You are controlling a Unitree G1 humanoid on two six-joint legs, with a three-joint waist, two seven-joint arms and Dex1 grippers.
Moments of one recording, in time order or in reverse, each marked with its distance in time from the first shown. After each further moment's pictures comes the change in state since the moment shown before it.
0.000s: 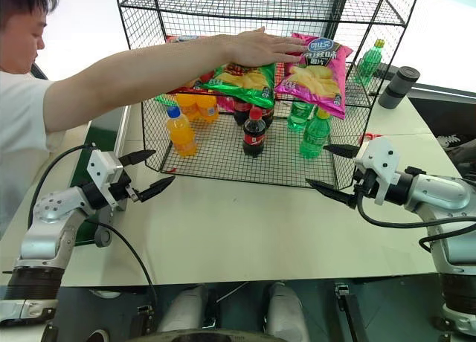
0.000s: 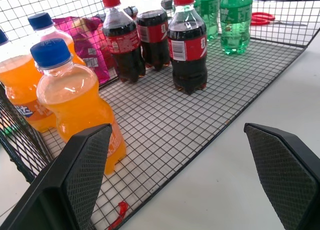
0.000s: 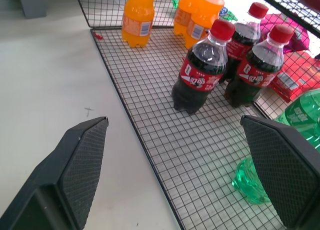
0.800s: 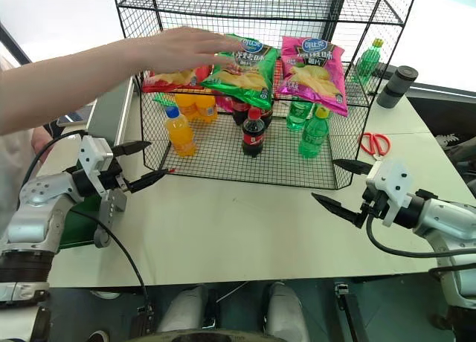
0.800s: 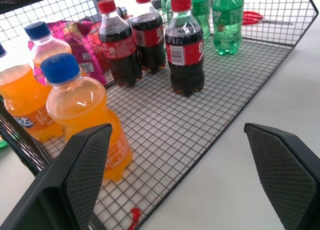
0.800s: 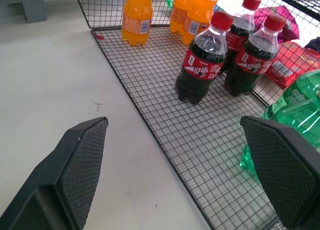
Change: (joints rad) left arm -0.105 0.046 0.012 0.079 -0.028 0.029 -0.088; right arm 0.156 0.038 -0.081 -0.100 0.041 -0.008 -0.049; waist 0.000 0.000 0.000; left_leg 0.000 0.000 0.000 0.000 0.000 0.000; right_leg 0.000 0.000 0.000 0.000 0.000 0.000
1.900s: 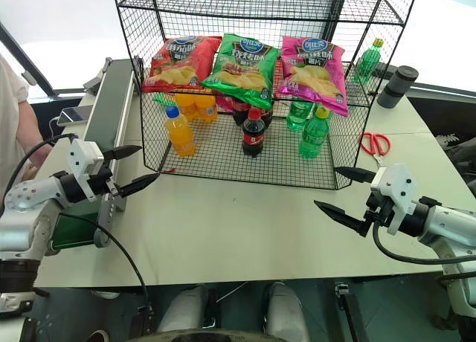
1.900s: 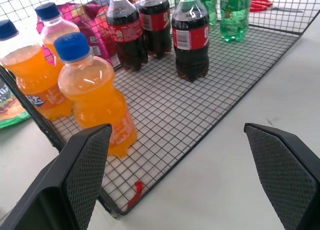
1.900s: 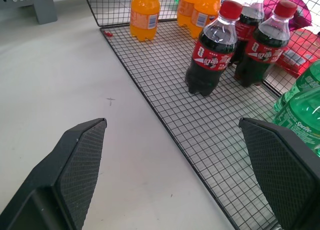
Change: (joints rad) left arm 0.066 0.079 0.040 -0.070 -0.024 0.066 -0.001; right arm 0.098 -0.009 -0.056 -0.060 0.044 0.041 0.023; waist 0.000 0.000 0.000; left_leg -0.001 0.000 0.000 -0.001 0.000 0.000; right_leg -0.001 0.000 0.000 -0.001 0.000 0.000
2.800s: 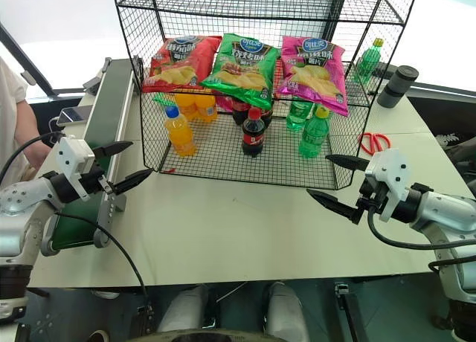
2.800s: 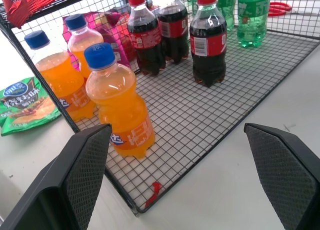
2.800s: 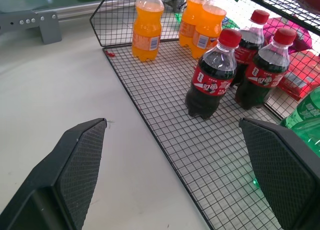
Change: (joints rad) left arm 0.049 0.018 0.034 -0.055 -0.018 0.017 0.062; right arm -0.102 0.000 0.035 -0.009 0.030 0.066 -0.013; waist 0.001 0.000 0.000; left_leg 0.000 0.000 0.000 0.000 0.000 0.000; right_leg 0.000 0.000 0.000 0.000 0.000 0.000
